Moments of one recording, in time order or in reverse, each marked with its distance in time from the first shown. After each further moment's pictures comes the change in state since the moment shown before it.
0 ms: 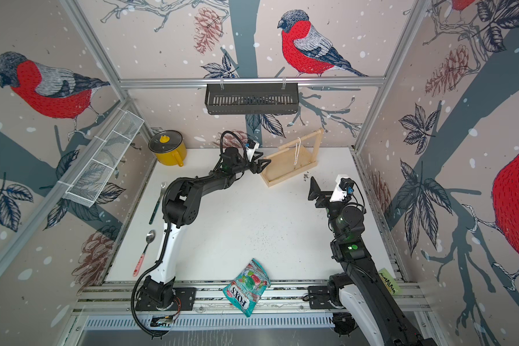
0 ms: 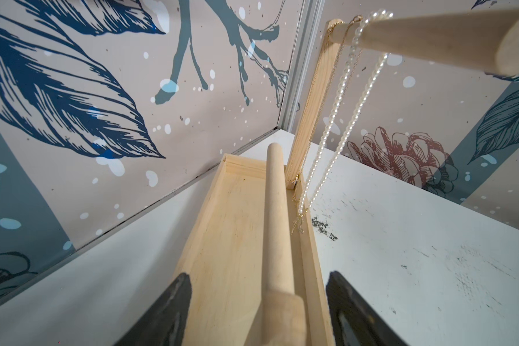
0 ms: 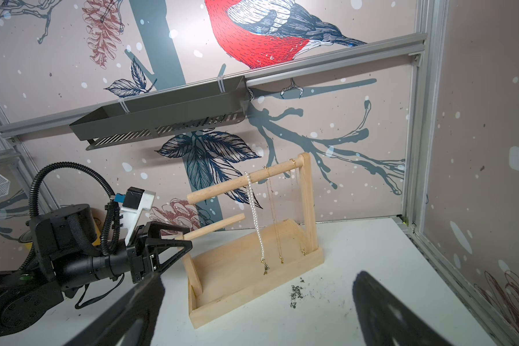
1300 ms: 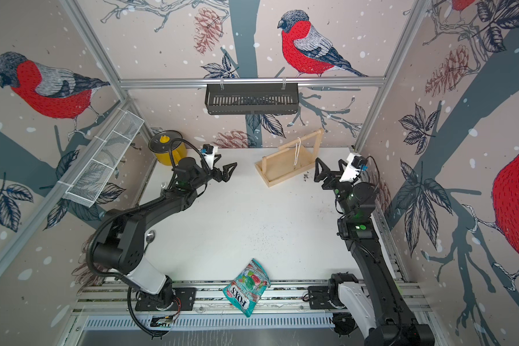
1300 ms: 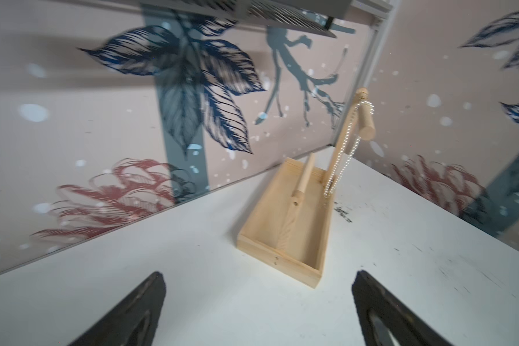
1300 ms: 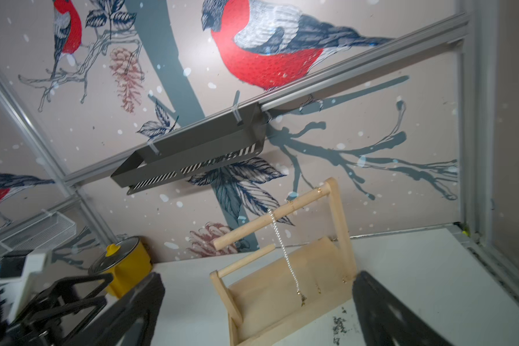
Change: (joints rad) left arm 0.153 -0.708 -0.729 0.046 -0.118 -0.006; right arm -0.117 0.199 0.267 -0.079 -0.263 0.174
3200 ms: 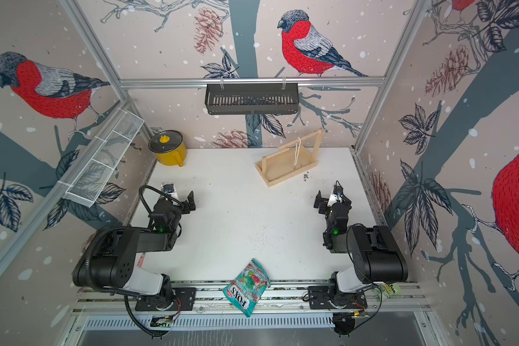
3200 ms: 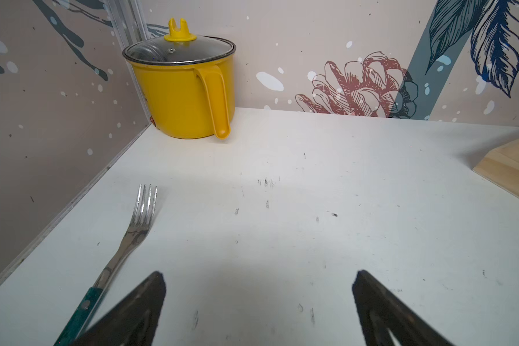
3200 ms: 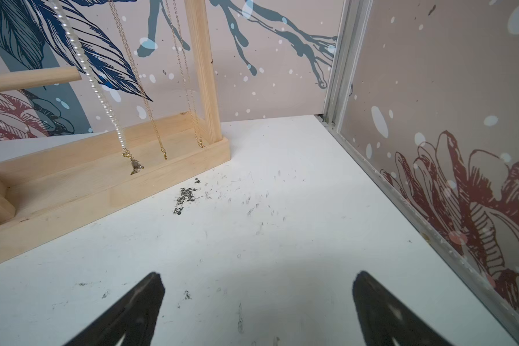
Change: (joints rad) left arm 0.264 -0.208 -0.713 0.384 -0.596 0.014; right arm -0.061 0.623 -0.441 0.753 0.370 -0.309
